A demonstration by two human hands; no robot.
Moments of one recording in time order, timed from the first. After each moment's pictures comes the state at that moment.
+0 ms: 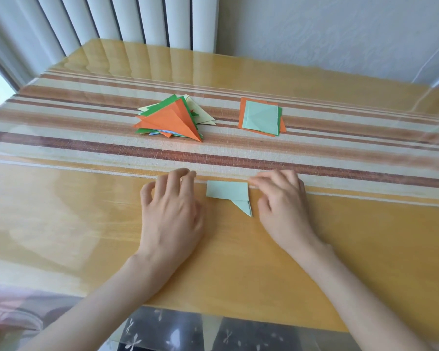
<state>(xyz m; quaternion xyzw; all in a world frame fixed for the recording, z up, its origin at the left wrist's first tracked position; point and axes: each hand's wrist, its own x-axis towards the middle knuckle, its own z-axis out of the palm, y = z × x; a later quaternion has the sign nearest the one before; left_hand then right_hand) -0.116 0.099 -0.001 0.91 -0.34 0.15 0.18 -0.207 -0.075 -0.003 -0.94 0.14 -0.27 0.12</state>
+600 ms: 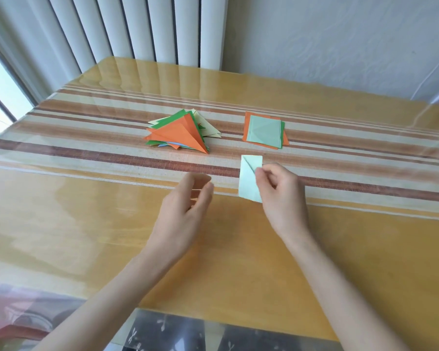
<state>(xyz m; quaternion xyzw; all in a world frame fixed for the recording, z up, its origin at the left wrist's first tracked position) -0.116 0.098 0.029 0.78 -0.25 -0.13 0.56 -0.181 -0.062 0.026 -0.83 0.23 -0.31 0.40</state>
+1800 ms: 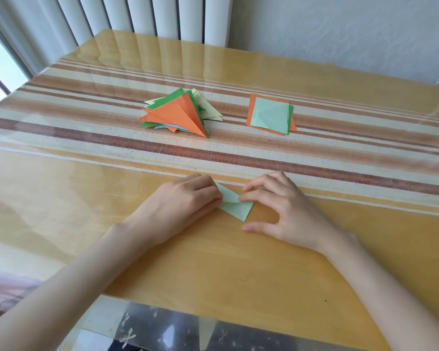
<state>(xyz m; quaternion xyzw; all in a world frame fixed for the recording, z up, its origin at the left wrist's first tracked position) -0.079 0.099 0.004 0.75 -0.62 0.05 0.23 -0.209 -0.112 -0.003 -0.96 -0.11 -0.13 0.21</state>
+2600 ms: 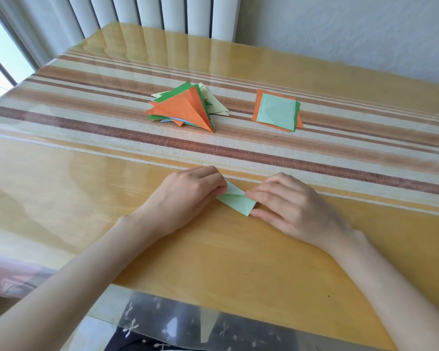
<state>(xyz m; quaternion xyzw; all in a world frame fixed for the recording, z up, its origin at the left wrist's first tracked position) -0.082 0.097 0.004 0.76 -0.58 0.06 0.26 -0.209 -0.114 -0.002 -0.94 -0.23 -0.24 0.06</state>
